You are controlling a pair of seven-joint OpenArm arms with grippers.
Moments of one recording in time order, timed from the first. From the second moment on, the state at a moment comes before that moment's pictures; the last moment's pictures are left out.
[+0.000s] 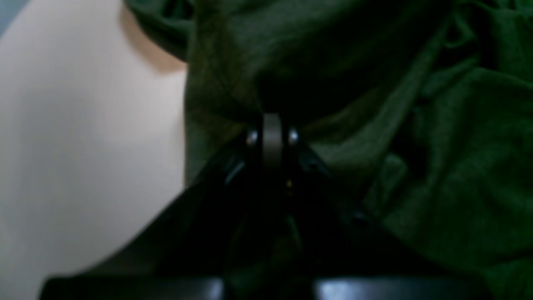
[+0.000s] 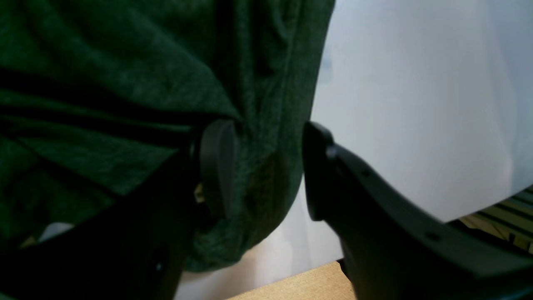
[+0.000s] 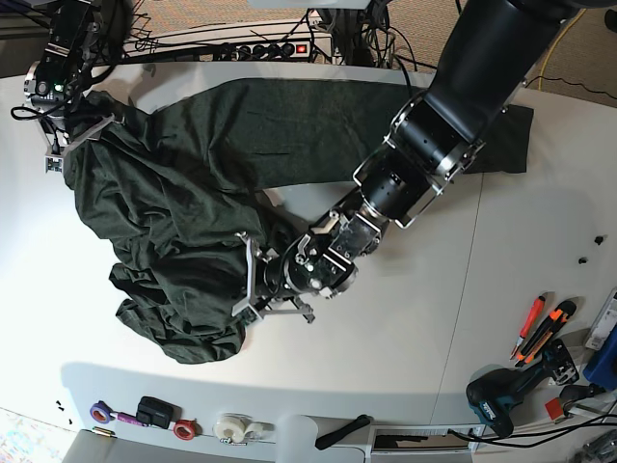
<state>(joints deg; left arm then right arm) -41.3 10.2 43.9 33.3 -15.5 -19.4 15.2 -19.2 18.3 32.4 104.0 10.0 12.7 -61.9</state>
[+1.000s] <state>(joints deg) -15.2 -8.1 -3.2 62.5 -49.4 -42.1 37.4 -19.2 18.1 32.3 104.0 10.0 12.8 -61.7</state>
